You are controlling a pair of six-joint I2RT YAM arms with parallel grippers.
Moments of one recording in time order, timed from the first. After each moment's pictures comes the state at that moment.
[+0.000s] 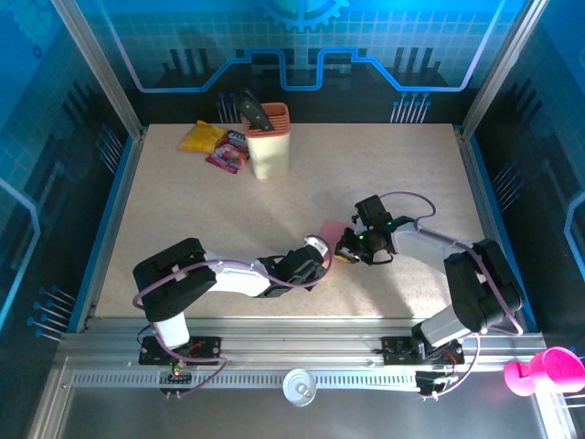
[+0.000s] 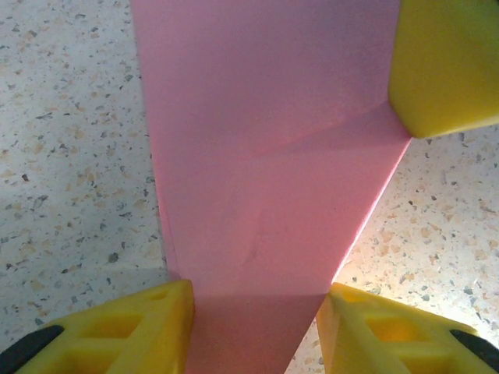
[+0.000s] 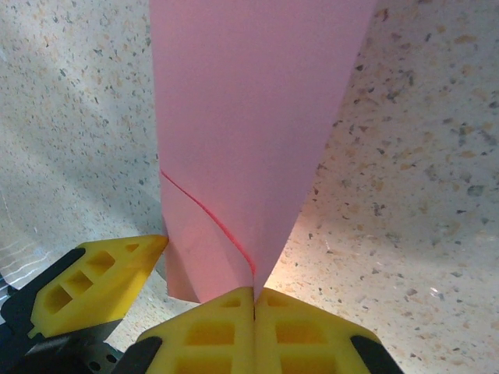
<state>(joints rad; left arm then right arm) -1.01 1.76 0.78 0.13 -0.31 -0.32 0.42 1.51 0.77 -0.42 -0.44 0.83</state>
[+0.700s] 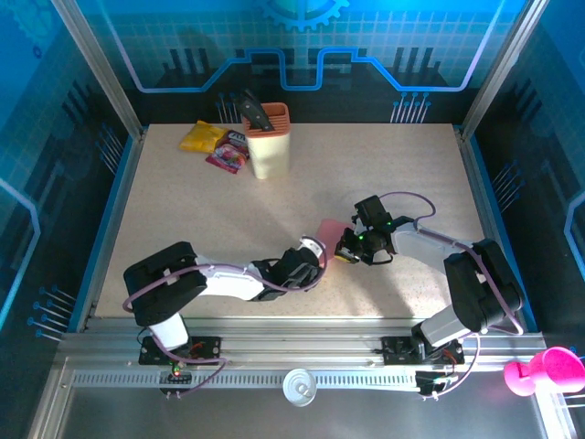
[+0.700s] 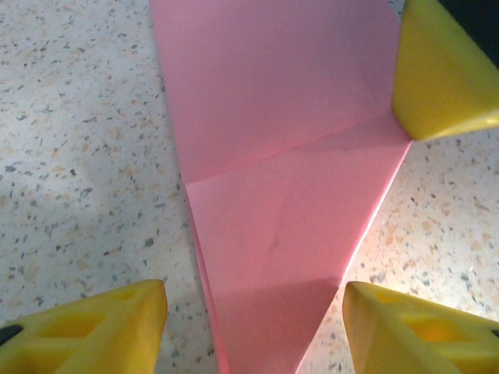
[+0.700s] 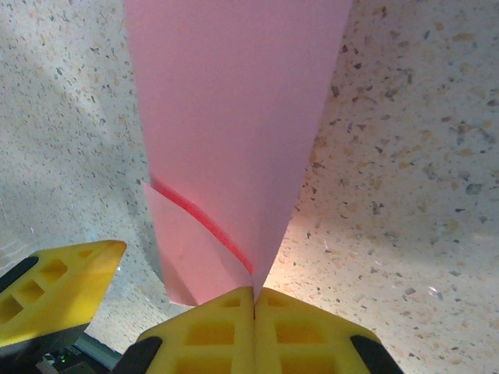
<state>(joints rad) -1.03 1.69 0.72 0.16 -0.36 -0.33 0.43 1.51 0.77 -0.43 -0.43 0.83</state>
